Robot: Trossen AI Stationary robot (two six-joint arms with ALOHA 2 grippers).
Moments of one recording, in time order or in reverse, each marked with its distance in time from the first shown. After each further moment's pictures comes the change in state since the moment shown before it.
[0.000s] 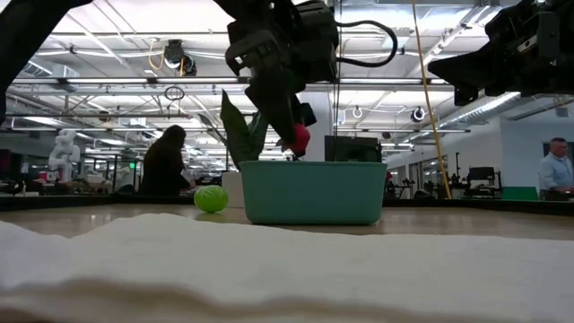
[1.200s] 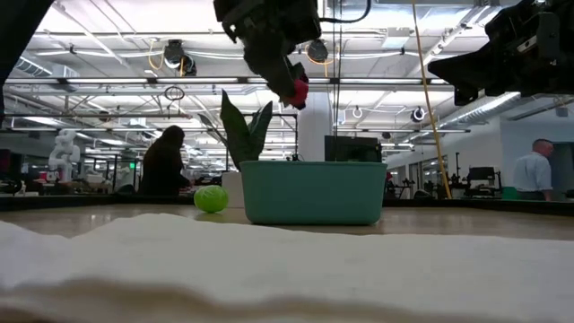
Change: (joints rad) left arm 0.067 -0.144 0.004 0.001 -0.003 0.063; right arm 0.000 0.000 0.000 0.000 0.000 -0.001
